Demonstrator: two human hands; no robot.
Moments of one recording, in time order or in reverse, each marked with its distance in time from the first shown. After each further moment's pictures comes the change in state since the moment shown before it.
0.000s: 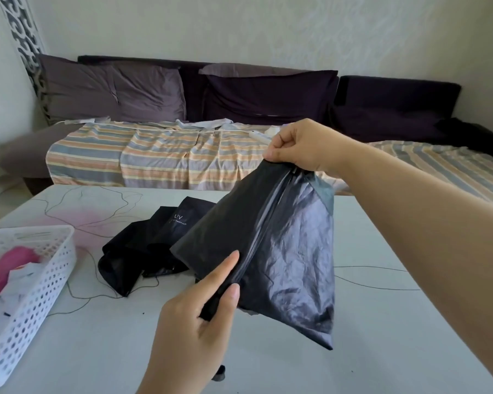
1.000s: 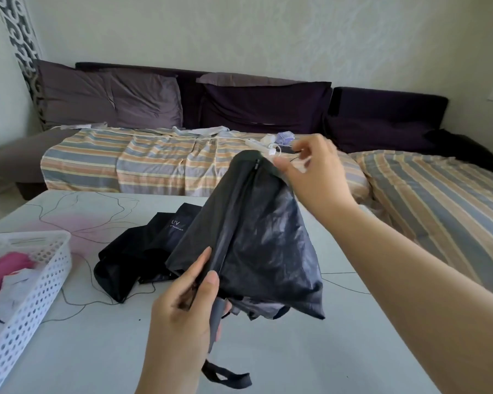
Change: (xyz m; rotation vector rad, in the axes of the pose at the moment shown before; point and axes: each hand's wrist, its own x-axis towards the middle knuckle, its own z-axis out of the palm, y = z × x) left_hand 0.009 0.011 -0.001 -0.621 0.108 -0.407; right_hand -0.043 0.005 0.033 0.006 0.573 0.034
